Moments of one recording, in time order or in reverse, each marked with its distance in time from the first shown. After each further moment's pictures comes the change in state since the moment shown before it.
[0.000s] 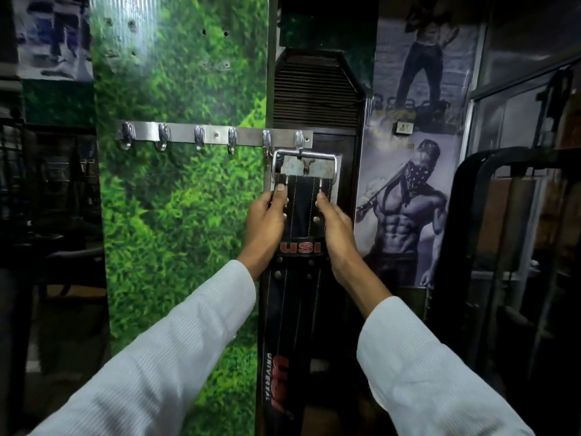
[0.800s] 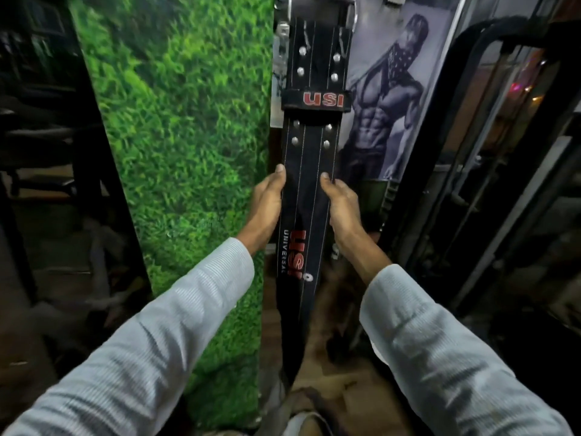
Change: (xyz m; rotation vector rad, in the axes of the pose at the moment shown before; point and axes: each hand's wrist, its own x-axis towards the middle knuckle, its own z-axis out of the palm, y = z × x) left_hand -0.170 -0.062 -0.076 -0.196 -0.259 -0.454; right_hand -0.182 0.071 0.004 -0.071 0.205 0.306
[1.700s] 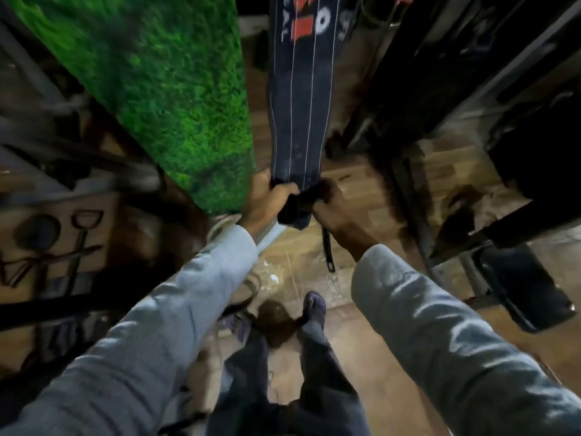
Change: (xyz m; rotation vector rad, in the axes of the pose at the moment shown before) left_hand -0.200 -0.293 -0.043 0.266 -0.004 -0.637; right_hand -0.213 0.364 -0.117 -0.576 -0.093 0.651
